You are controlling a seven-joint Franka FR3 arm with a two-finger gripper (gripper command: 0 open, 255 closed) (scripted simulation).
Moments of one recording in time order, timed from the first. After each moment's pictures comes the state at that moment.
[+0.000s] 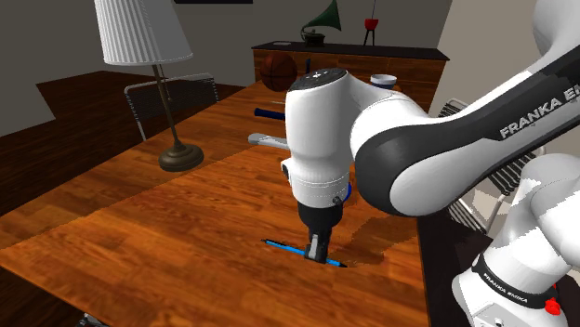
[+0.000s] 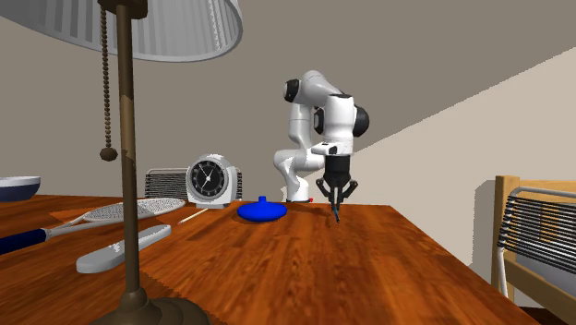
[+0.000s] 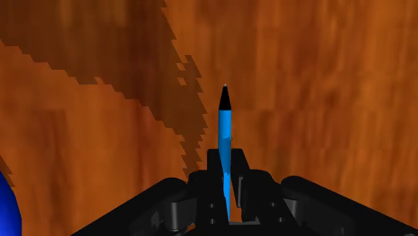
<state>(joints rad) 0.30 -0.21 0.50 -2.44 0.13 2.15 0.27</state>
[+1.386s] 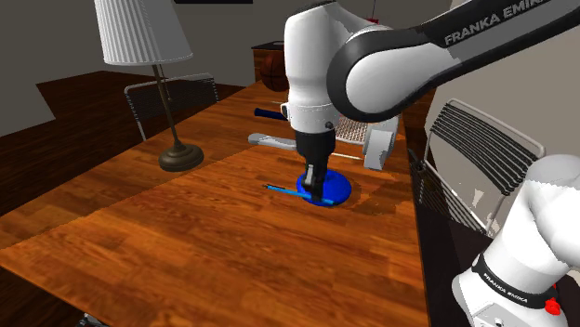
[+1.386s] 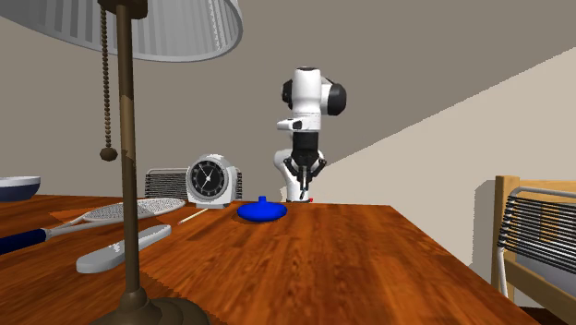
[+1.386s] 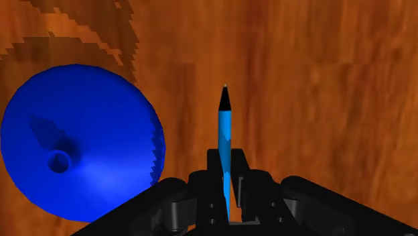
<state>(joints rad) 0.21 -0.25 0.36 -2.30 0.08 1.97 0.08</state>
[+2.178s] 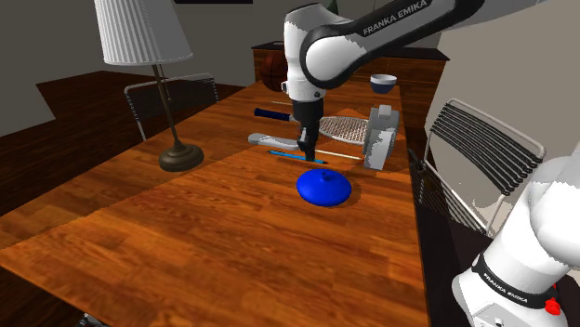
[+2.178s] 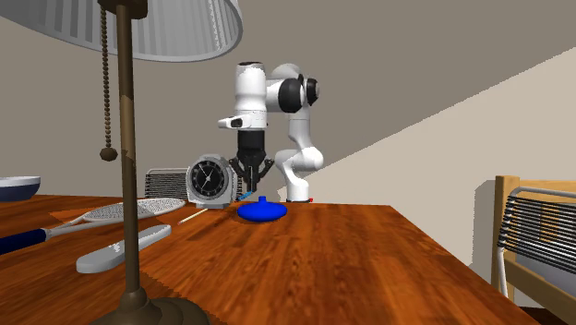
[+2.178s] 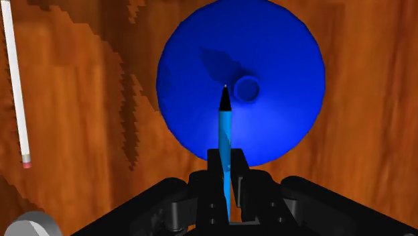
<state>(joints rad) 0.07 -0.05 0.21 -2.10 -0.03 1.96 -0.15</state>
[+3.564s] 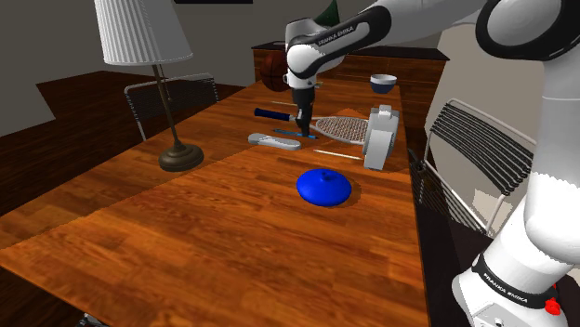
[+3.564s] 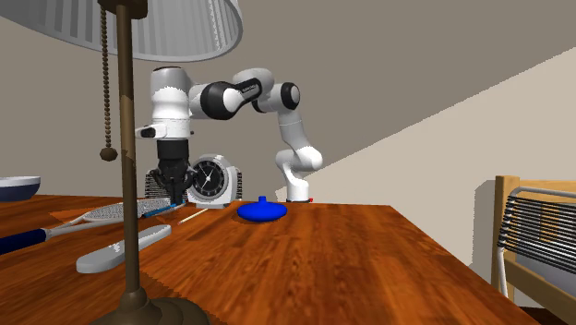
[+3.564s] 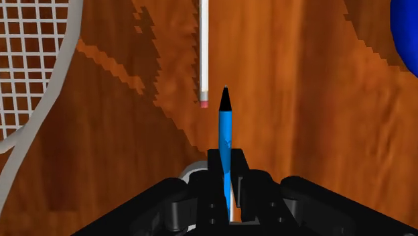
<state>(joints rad) -0.07 0.34 0.08 -1.65 -0.10 1.92 -0.39</state>
